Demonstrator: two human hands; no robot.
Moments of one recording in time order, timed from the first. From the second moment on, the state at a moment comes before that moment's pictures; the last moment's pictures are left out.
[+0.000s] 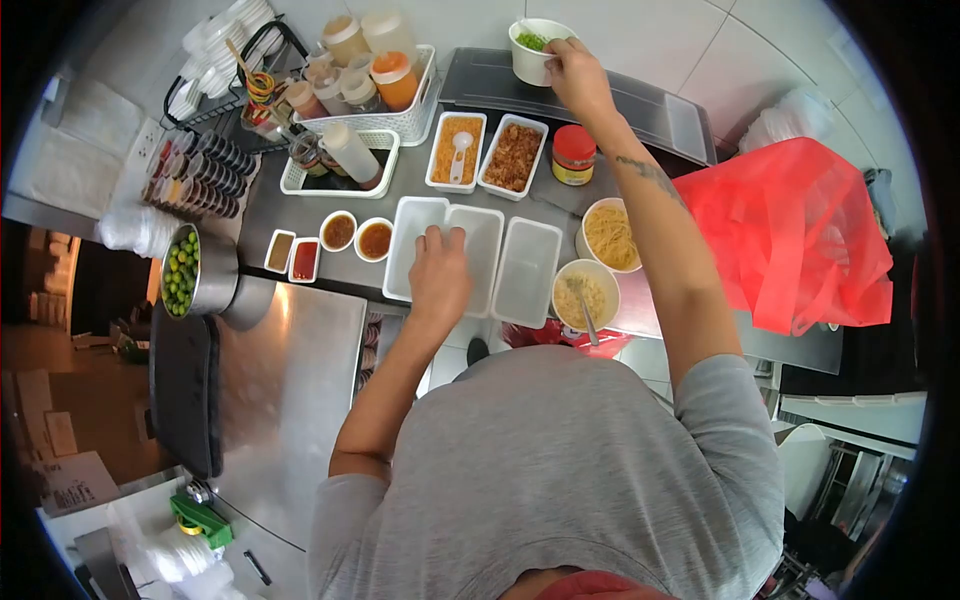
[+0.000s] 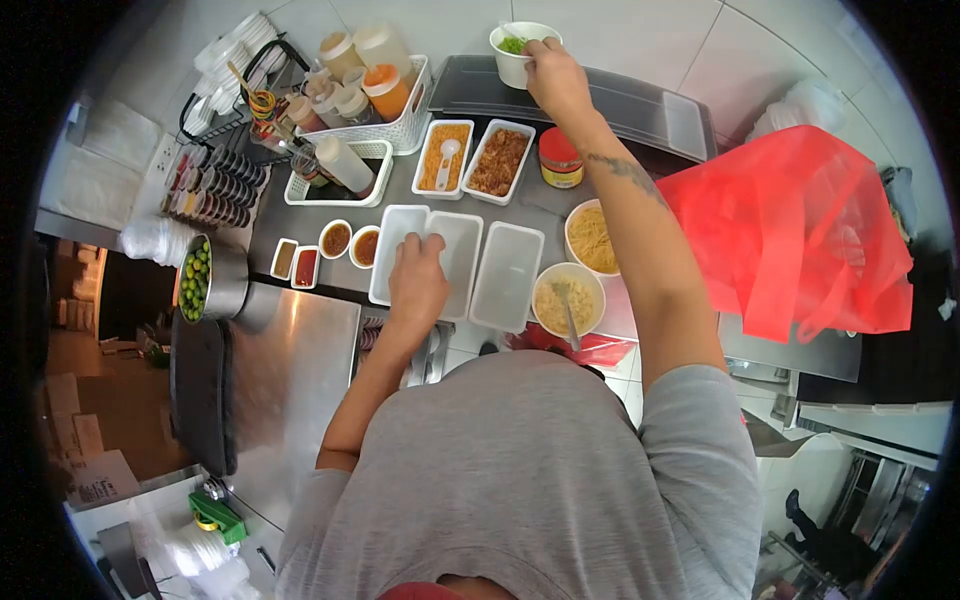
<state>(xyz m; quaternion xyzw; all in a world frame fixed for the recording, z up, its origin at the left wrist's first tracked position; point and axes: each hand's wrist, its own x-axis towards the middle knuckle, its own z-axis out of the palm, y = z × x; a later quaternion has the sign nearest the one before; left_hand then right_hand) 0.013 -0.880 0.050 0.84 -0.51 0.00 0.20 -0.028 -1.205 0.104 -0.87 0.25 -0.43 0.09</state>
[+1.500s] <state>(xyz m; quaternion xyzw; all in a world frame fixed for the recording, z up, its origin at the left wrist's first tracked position) 0.067 -0.981 0.147 0.74 -0.62 -0.02 0.27 -0.113 -1.235 0.117 -0.94 0.34 0.01 -0.07</state>
